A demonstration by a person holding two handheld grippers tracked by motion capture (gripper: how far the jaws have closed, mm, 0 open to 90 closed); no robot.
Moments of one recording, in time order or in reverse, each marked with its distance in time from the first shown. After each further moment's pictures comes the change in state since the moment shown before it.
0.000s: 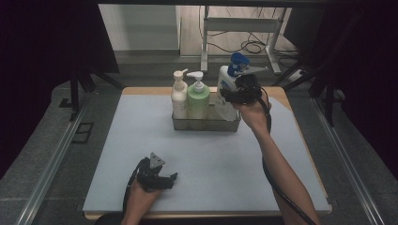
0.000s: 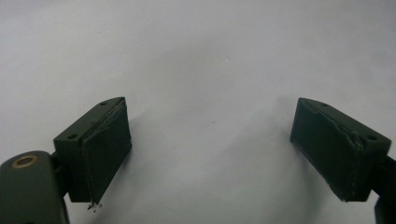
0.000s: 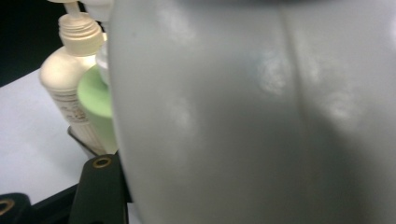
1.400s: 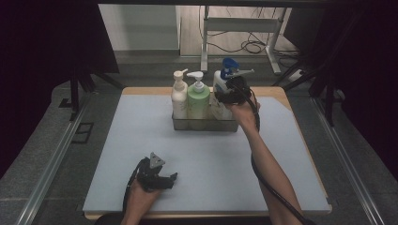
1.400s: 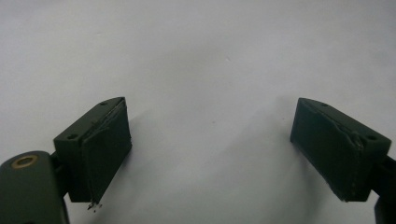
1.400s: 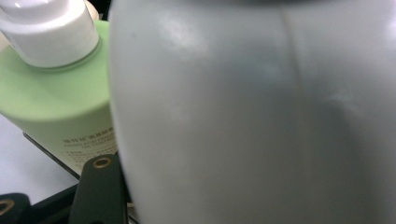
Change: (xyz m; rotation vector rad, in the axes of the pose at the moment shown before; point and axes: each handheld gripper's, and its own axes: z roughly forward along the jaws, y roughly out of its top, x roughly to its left) left arm 0.000 0.000 0.000 0.004 -0.001 0.001; right arm -0.004 -0.015 0.056 0.077 -0.012 0.037
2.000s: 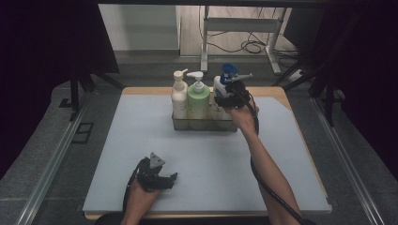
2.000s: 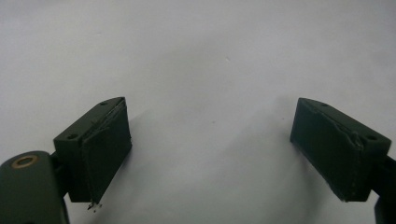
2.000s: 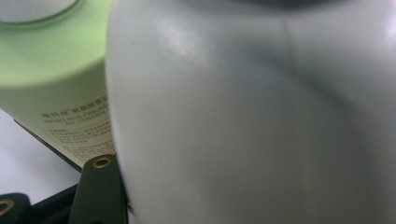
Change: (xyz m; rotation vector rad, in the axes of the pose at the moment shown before) left arm 0.000 0.000 0.000 0.000 0.001 0.000; right arm 0.000 -0.014 0.011 0.038 0.010 0.014
